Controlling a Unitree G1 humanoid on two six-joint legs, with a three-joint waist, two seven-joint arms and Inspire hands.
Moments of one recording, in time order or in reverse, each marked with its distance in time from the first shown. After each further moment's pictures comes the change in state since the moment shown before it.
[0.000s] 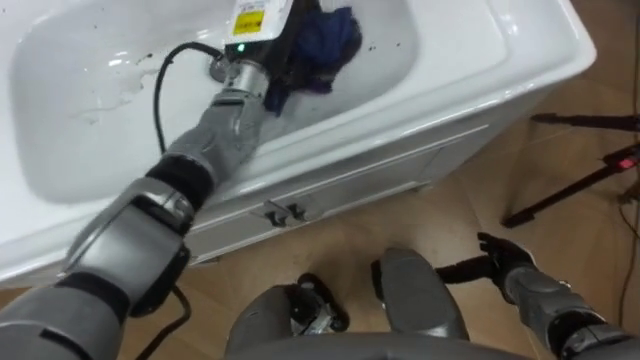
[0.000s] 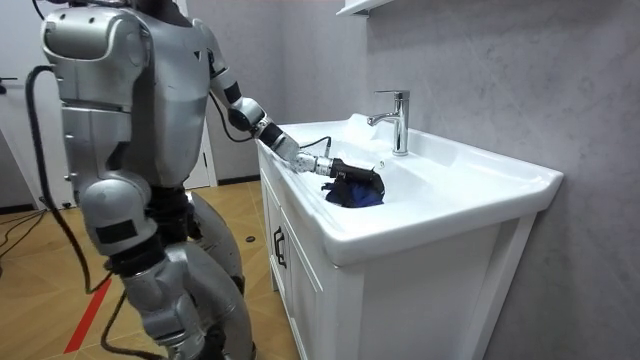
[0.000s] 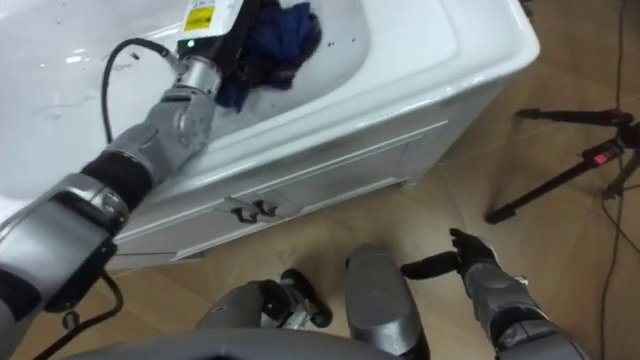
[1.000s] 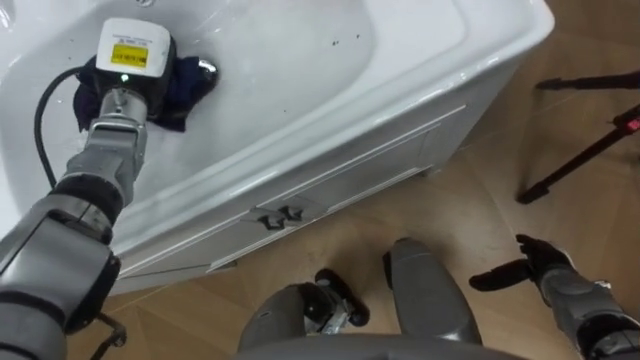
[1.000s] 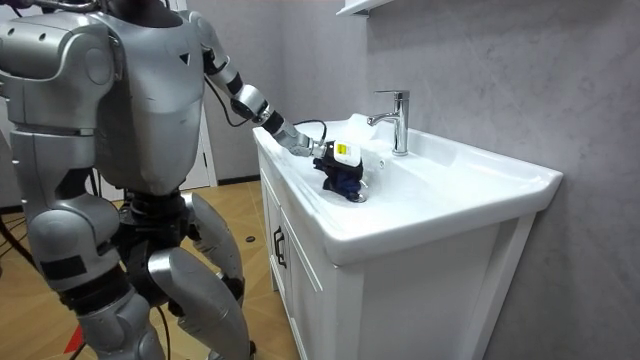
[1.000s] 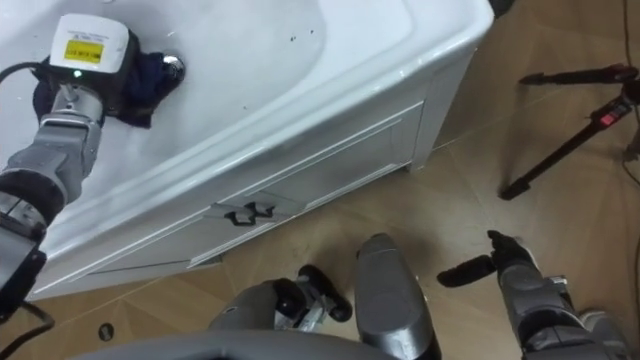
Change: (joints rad) left arm 0.117 0.208 0.030 0.108 0.345 0.213 0.024; right arm 0.009 -0.050 -0.111 -0.033 -0.232 0.052 -0.032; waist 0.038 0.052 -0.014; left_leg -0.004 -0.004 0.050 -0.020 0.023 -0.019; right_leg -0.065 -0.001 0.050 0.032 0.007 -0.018
